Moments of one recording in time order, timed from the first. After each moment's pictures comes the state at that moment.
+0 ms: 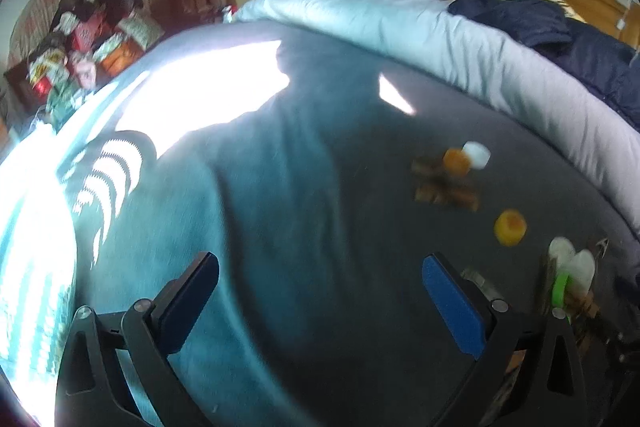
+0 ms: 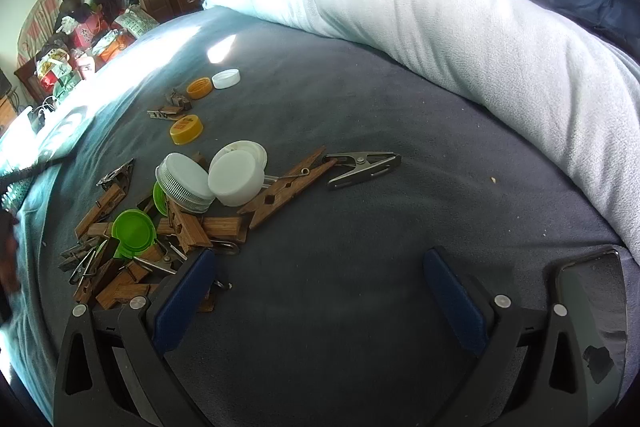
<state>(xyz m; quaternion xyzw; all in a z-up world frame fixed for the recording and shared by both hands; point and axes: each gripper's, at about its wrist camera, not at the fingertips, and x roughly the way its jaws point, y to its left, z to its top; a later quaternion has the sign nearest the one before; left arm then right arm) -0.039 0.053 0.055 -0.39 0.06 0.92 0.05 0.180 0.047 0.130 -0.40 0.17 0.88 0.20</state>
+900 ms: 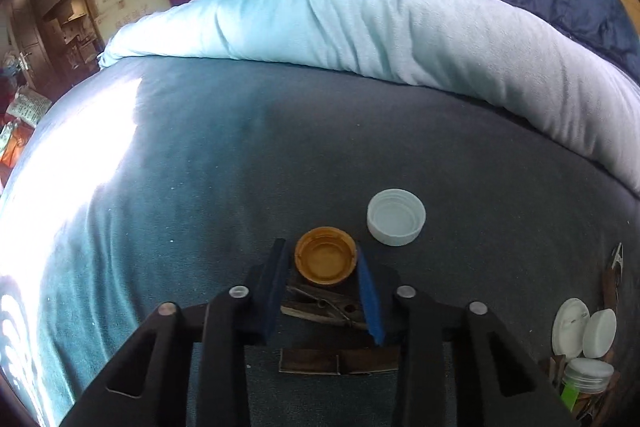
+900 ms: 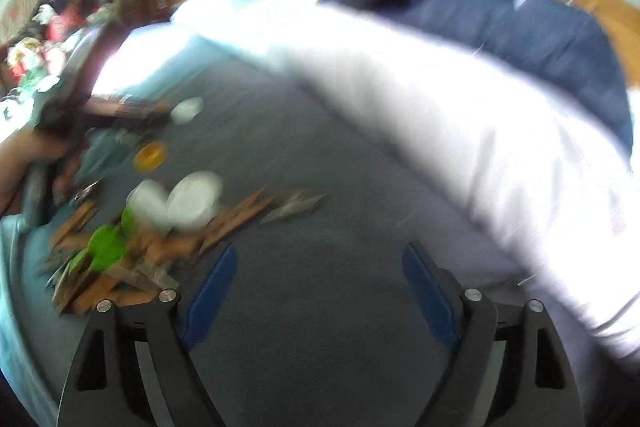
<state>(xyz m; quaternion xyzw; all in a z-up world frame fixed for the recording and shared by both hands) -0.159 0.174 -0.002 -0.41 0.15 0.87 0.21 0.191 0.052 0.174 -0.37 0.09 0.88 0.29</state>
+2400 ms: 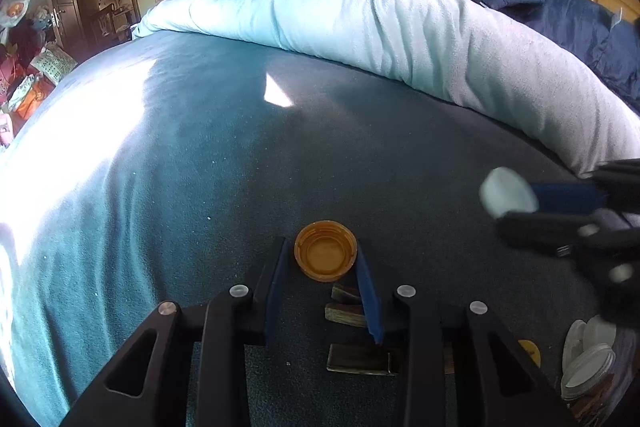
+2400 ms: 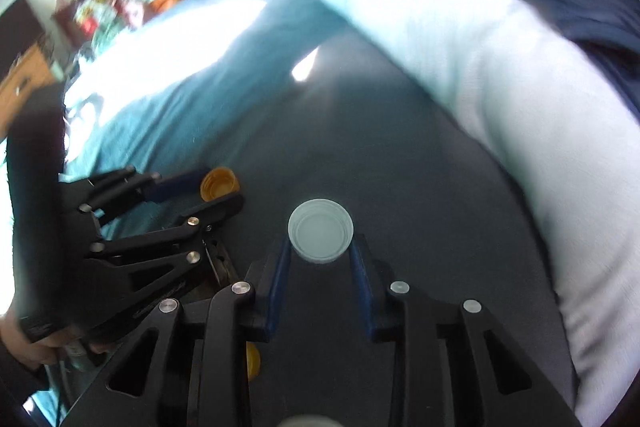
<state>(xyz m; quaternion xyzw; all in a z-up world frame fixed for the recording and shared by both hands) -0.166 0.140 -0.002 -0.40 0.13 0.87 0.25 -0.019 0.097 0.162 -0.46 0.11 0.88 0.07</state>
